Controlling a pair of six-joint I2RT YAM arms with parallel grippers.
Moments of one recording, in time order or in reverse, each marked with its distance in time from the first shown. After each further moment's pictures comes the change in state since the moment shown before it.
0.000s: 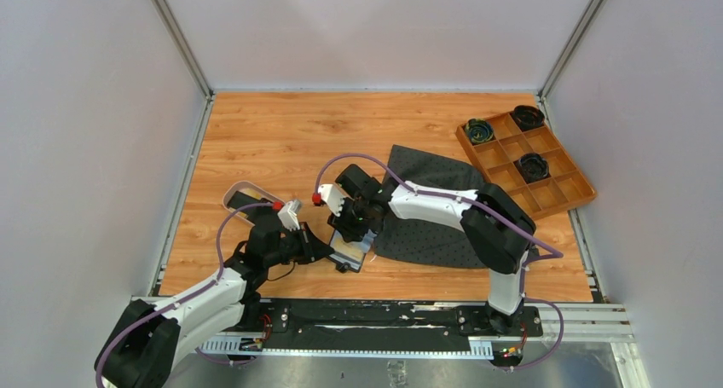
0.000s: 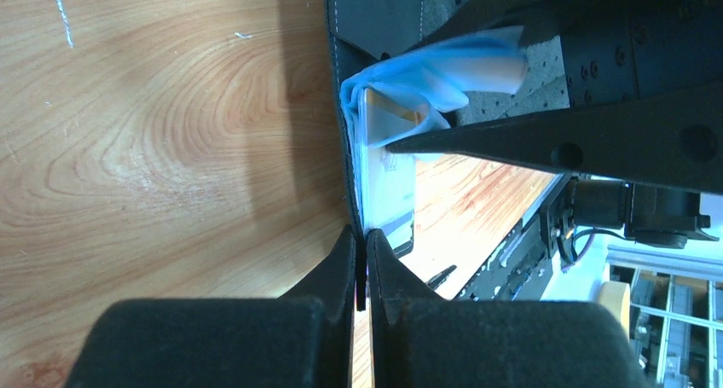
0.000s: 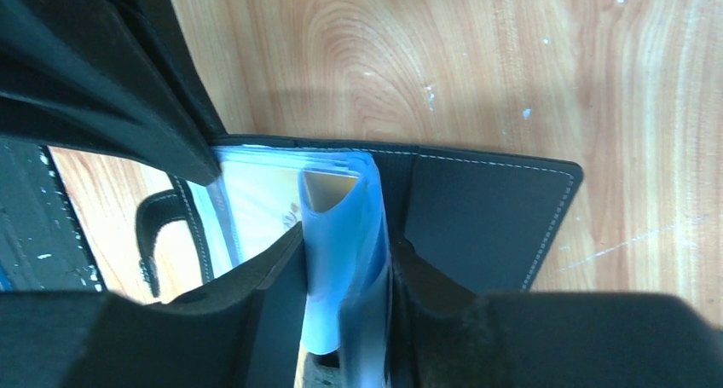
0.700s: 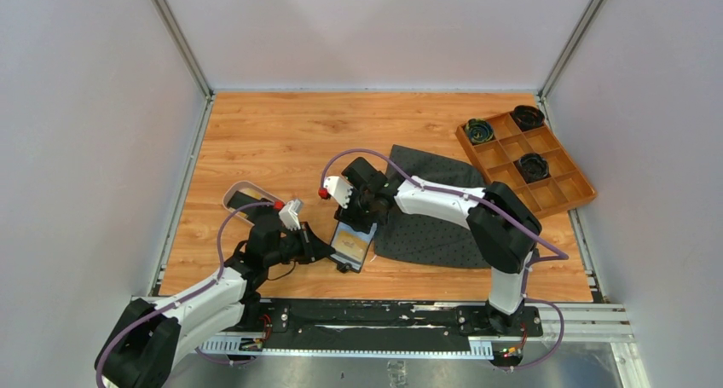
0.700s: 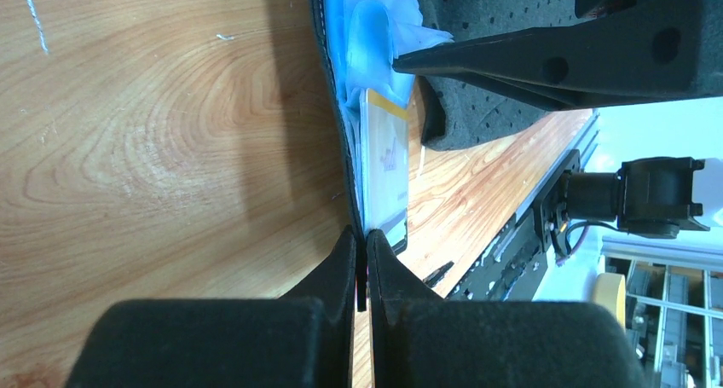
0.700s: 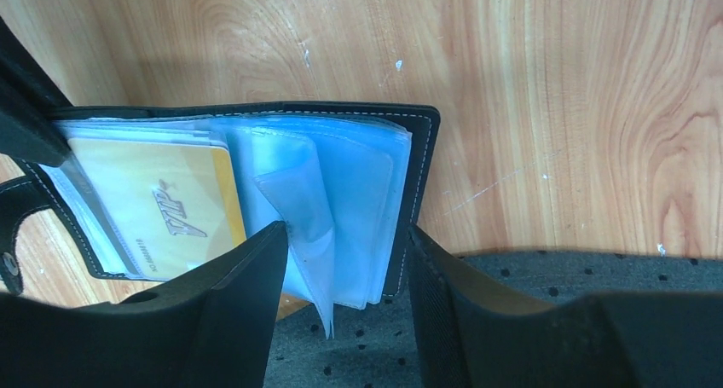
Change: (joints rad) left arm 0.000 0.006 0.003 0.015 0.023 0.004; right arm -0.049 -0.026 0.000 -0.021 0.144 -0.116
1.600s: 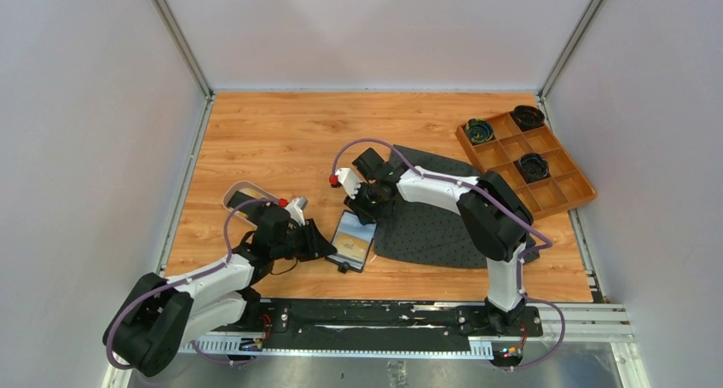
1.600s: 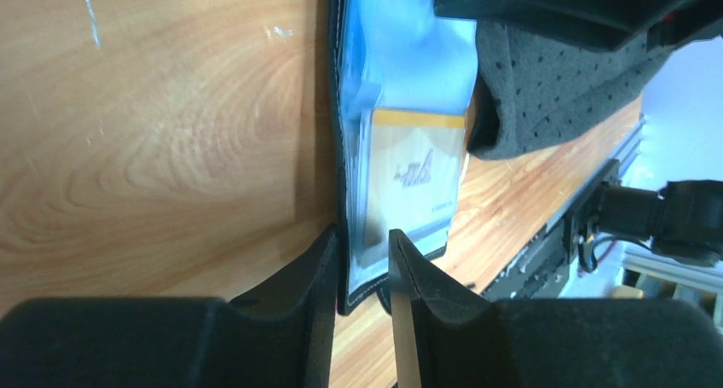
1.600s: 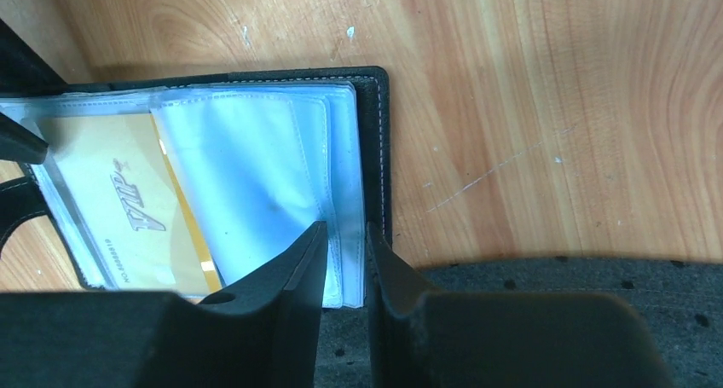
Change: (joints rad) left arm 0.000 0.163 0.065 -0.030 -0.023 0.010; right arm -0.104 0.087 0.032 -0.025 -0.138 0.058
